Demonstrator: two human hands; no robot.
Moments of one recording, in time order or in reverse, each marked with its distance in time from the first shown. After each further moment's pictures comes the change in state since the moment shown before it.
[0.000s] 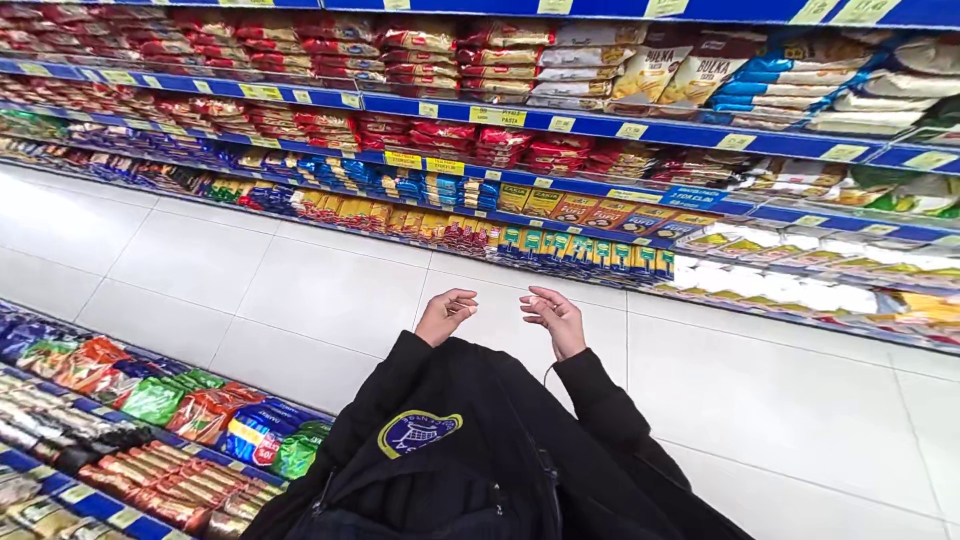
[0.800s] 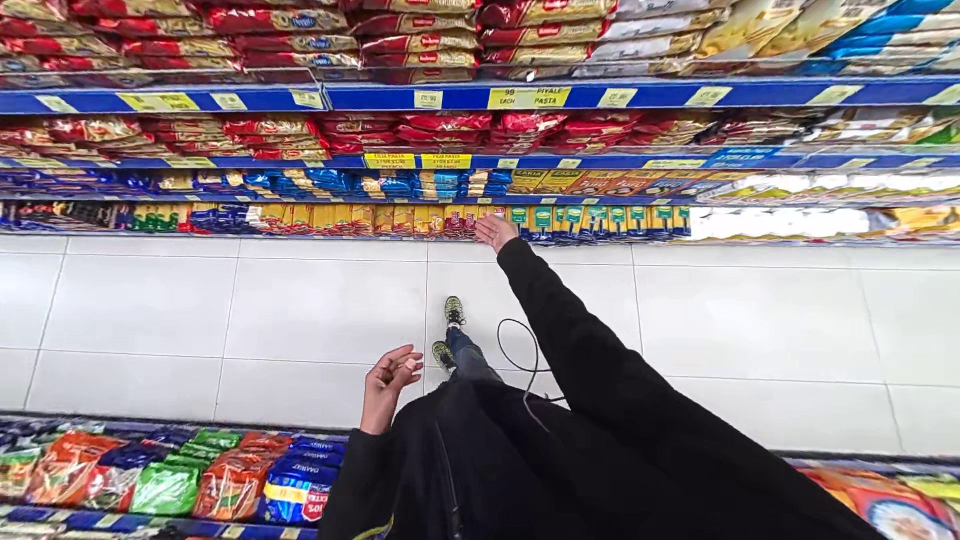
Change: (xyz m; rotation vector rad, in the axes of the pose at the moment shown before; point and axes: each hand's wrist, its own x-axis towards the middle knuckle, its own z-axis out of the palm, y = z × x) left_hand -0.015 -0.068 -0.215 -0.385 0.306 -0.369; right_hand 0.364 0.115 0.168 0.398 0.417 0.533
